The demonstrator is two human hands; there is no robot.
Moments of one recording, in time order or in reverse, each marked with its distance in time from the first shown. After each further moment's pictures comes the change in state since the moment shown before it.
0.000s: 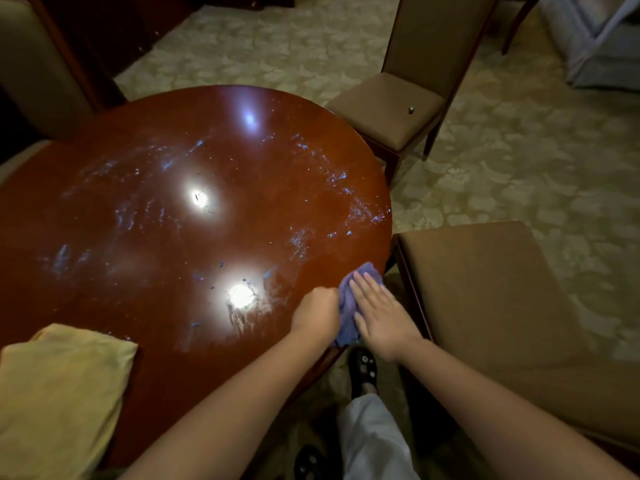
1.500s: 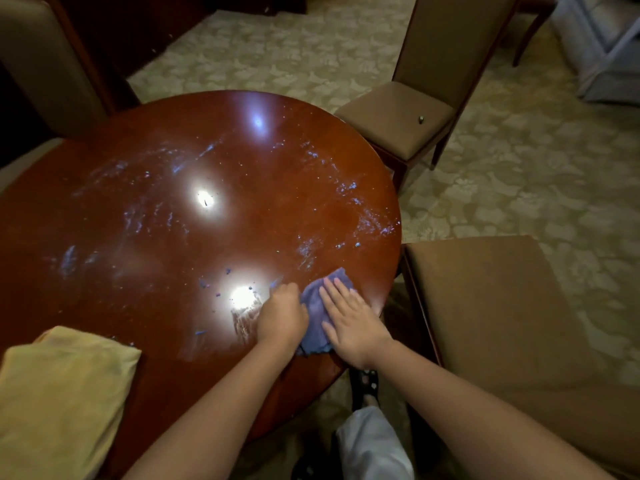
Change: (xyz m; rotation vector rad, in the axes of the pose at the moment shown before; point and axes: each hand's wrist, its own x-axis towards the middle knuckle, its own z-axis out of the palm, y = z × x) left_hand 0.005 -0.052 -0.006 -0.162 0.297 -0.252; right_hand 0.042 -0.040 0.001 -0.009 -0.033 -0.103
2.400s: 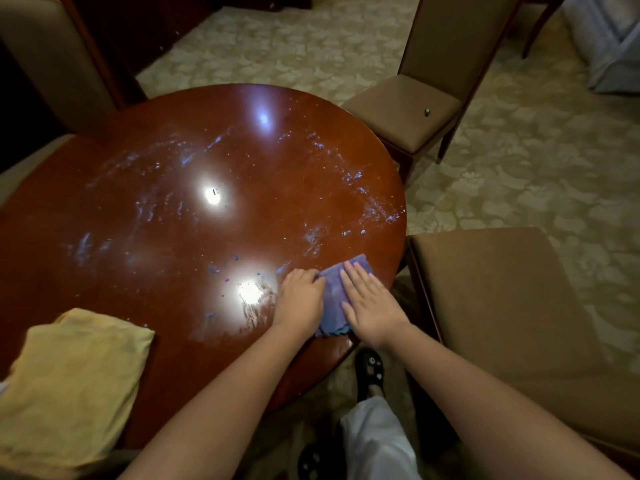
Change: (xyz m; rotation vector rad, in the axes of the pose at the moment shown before) left_hand -0.004 -0.001 0.011 0.320 -0.007 0.400; right_hand -0.013 0.015 0.000 -0.077 0.030 0.066
